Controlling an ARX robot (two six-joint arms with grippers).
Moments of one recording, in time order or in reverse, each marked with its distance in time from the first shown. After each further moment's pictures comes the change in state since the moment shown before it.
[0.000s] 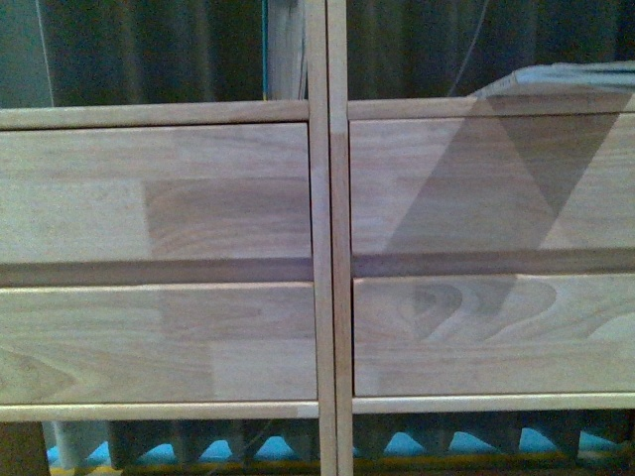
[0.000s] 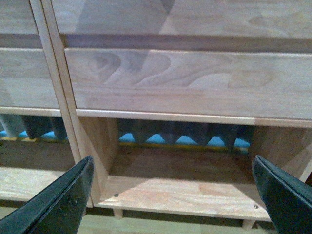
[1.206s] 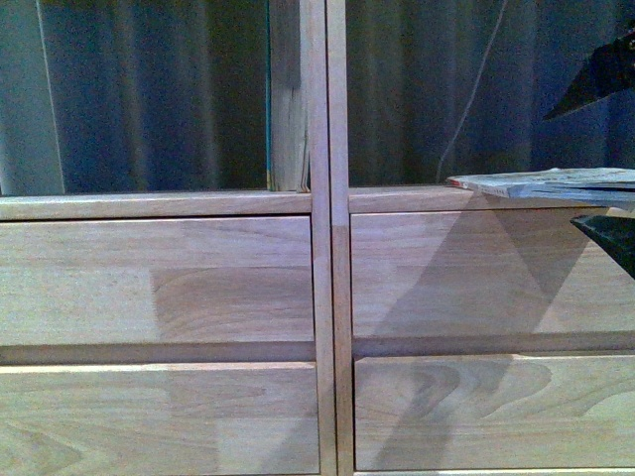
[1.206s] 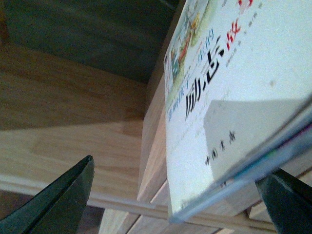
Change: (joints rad) left arm 0.000 0.000 0.000 0.000 0.000 0.000; right arm 0.044 1.446 0.965 0.528 -0.055 1.230
